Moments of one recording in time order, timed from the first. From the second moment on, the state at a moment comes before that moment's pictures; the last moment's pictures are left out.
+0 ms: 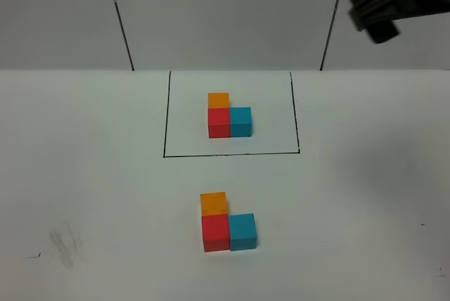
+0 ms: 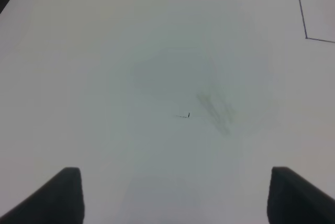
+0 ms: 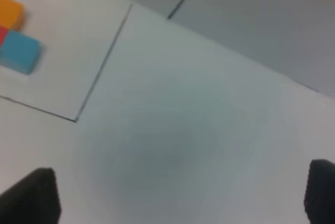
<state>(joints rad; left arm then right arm) 0.13 -0.01 -0.51 0.00 1.07 -0.10 0.50 1.52 -1.78 -0.45 1.21 0.10</state>
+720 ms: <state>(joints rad) 0.13 -0.01 -0.51 0.00 1.07 -0.09 0.41 0.51 -0.92 -0.13 1.22 0.01</state>
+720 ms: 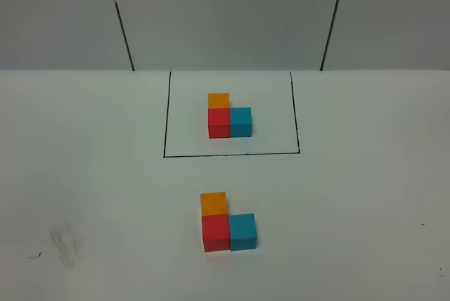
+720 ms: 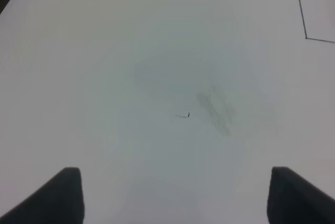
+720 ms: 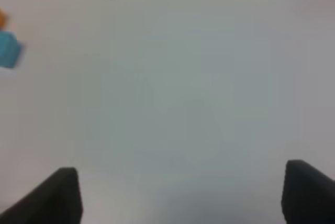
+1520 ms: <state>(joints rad) 0.13 -0.01 -0.51 0.00 1.07 -0.09 0.41 0.22 -0.50 0.05 1.04 -0.13</state>
